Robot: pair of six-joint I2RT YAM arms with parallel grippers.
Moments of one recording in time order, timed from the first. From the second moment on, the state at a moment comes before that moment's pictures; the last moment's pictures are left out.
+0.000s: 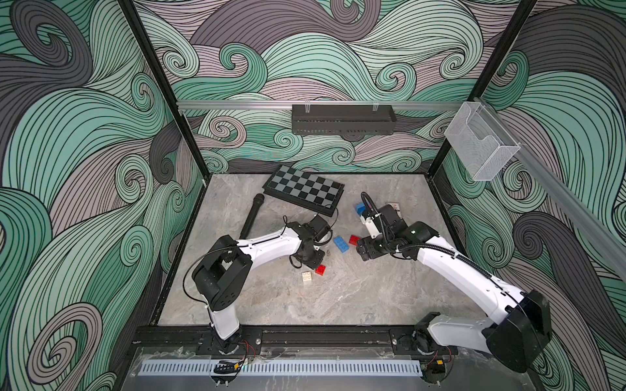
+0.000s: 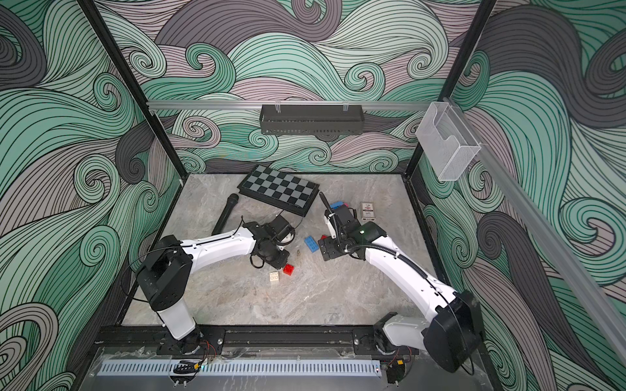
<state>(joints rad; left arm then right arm) -0.79 1.76 1.18 -0.75 0.03 -0.21 0.55 1.27 1.06 -0.92 0.05 0.19</state>
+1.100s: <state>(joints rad) -0.79 1.78 1.20 -0.77 0.02 -0.16 0.55 1.27 1.06 -0.92 0.05 0.19</state>
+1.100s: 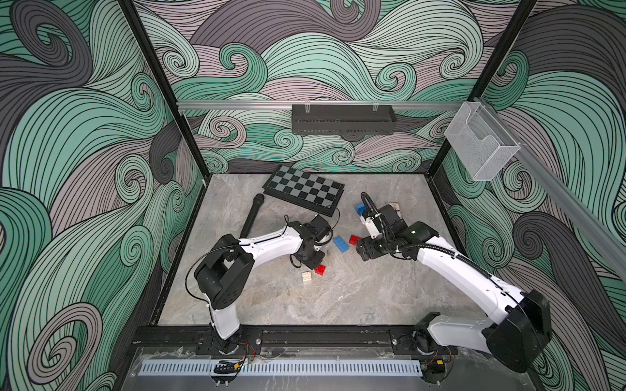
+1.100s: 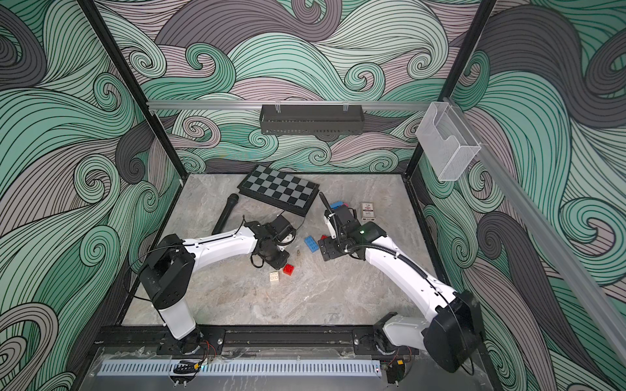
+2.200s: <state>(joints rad) -0.79 1.82 1.24 -0.81 -0.02 -0.23 0.55 1.27 1.05 -0.92 0.03 0.19</state>
